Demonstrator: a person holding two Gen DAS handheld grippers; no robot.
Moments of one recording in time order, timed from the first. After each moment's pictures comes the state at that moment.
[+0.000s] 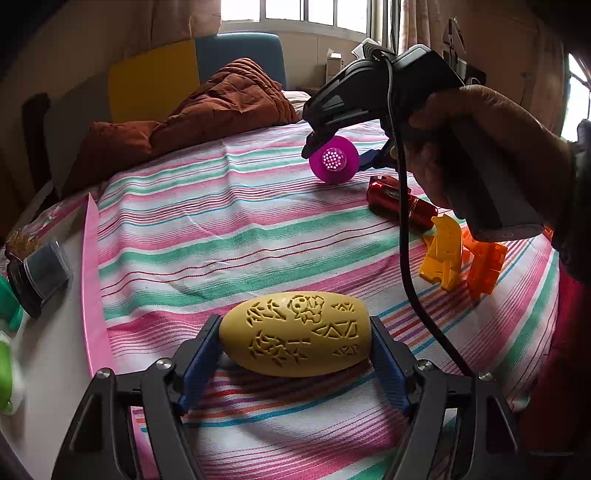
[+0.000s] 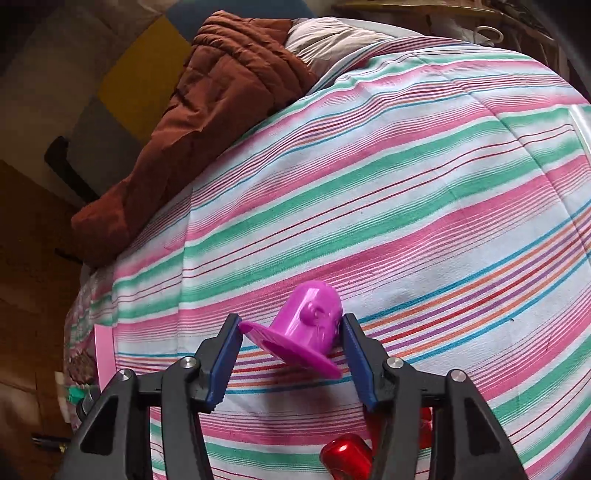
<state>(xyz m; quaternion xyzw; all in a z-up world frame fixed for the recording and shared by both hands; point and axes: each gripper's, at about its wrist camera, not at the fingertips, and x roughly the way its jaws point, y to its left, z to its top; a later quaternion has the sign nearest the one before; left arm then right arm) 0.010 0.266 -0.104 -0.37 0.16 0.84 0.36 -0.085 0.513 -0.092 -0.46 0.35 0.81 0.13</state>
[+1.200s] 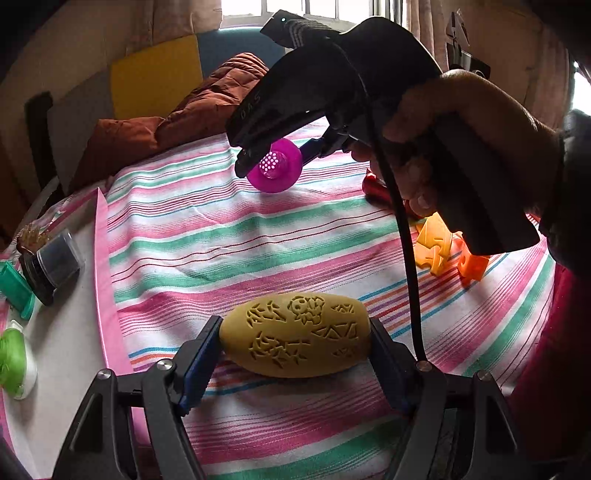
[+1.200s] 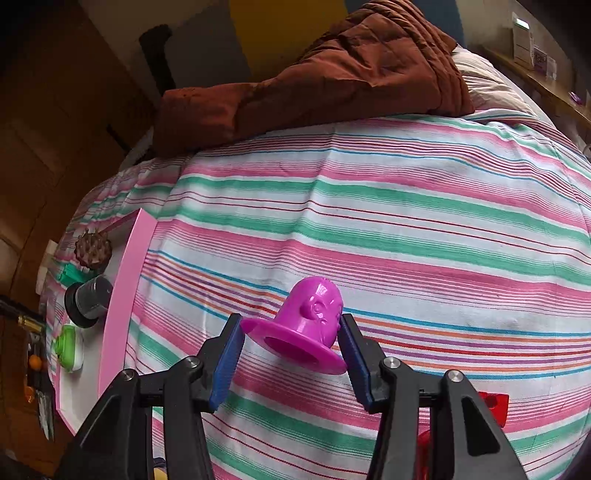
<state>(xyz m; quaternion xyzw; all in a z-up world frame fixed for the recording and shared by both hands) 0.029 0.261 -0.095 -0.38 0.17 0.84 0.35 -0.112 0.420 -0.079 -0.50 0.16 0.85 -0.02</state>
